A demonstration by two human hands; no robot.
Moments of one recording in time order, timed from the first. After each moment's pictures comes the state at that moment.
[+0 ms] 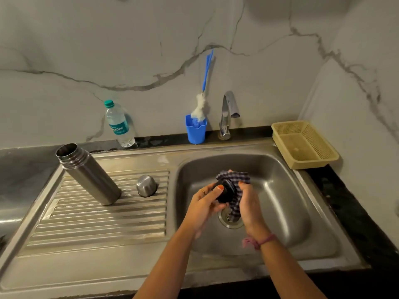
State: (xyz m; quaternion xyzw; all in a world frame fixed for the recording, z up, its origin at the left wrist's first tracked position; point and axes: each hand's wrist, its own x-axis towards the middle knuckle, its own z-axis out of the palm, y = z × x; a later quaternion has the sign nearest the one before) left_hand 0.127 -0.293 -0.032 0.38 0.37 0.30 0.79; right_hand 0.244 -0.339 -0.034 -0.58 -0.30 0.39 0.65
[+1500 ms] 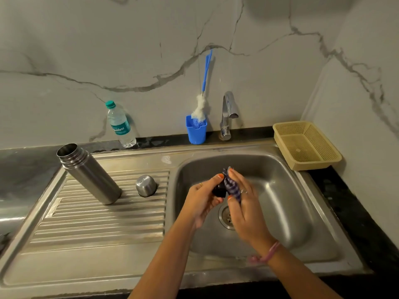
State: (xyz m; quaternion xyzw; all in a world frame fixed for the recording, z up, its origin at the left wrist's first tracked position) left_hand 0.138 -0.292 0.003 0.37 0.43 0.30 0.76; right_hand 0.249 -0.363 -0.032 -0.64 -0.56 0.15 0.49
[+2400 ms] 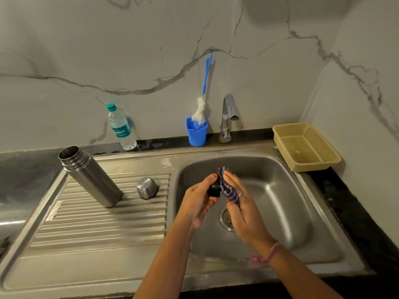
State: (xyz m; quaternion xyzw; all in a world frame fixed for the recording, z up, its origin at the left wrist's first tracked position) left_hand 0.131 -0.280 -0.008 0.36 0.45 0.31 0.76; right_hand 0.249 -0.359 -0.040 -0.59 -0.58 0.22 0.51
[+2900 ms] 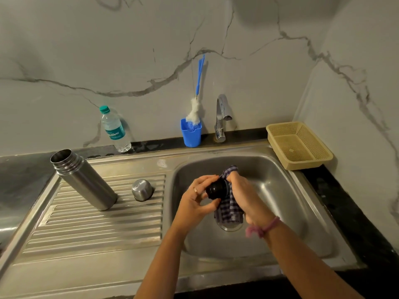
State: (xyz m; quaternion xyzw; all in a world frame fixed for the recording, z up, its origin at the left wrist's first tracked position) left_hand 0.117 -0.286 -0.037 0.68 0.28 0.37 0.56; right_hand 0.256 -0.336 0.017 -0.66 -0.32 0.45 0.50
